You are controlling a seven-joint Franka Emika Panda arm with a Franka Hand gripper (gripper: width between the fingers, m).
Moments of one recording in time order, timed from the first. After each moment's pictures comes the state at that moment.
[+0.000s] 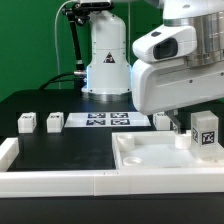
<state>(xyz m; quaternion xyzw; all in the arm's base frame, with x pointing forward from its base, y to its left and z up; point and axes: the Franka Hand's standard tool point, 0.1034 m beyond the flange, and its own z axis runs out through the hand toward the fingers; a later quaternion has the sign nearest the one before) 0.624 0.116 0.083 -0.99 -0.07 0.02 0.08</state>
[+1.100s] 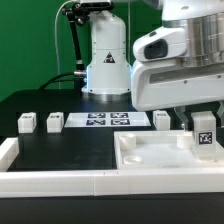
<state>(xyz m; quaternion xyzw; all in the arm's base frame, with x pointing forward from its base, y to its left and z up) 0.620 0.111 0.080 -0.99 0.12 0.04 0.08</state>
